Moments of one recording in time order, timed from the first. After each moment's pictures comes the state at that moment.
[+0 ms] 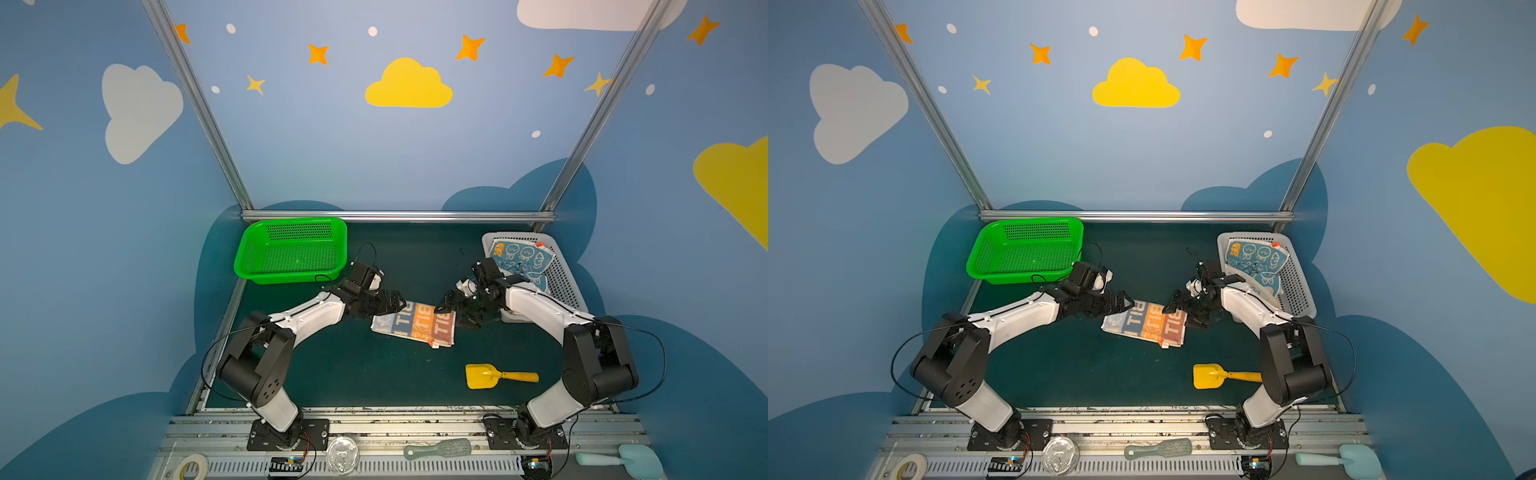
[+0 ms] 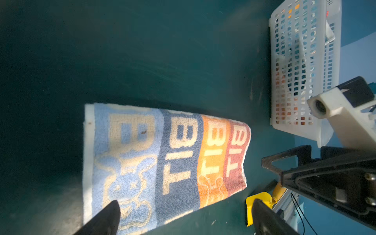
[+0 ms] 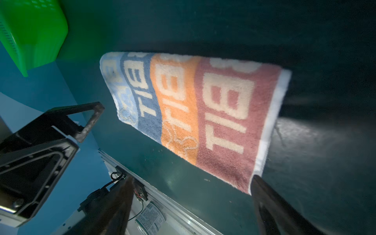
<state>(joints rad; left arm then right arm) -0.50 1.64 1.04 -0.30 0.39 -0.62 0.33 1.59 1.06 -0.73 -0.54 0.57</state>
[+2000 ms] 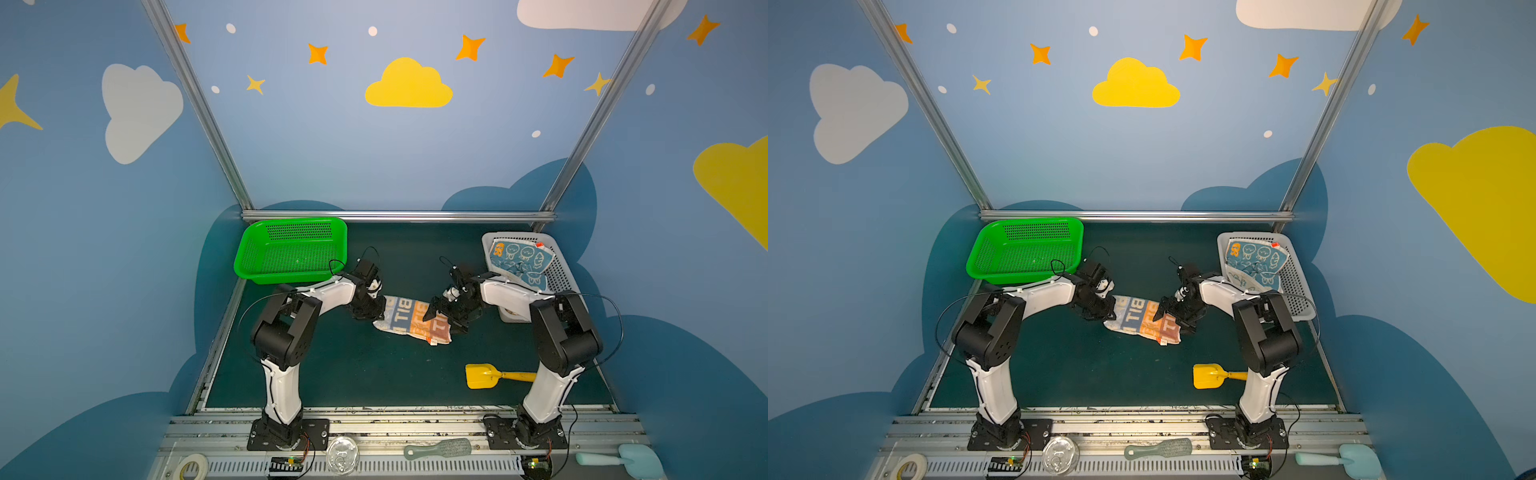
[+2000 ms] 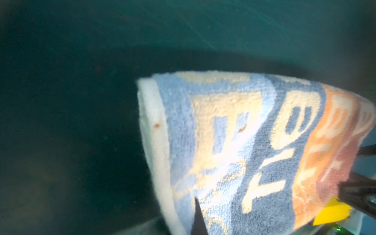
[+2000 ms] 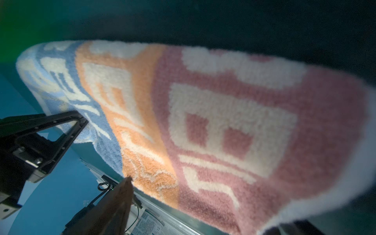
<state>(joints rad) -0.45 1.92 1.22 -0.59 0.34 -0.40 0.44 1.83 1.13 -0.69 -0.53 0.66</state>
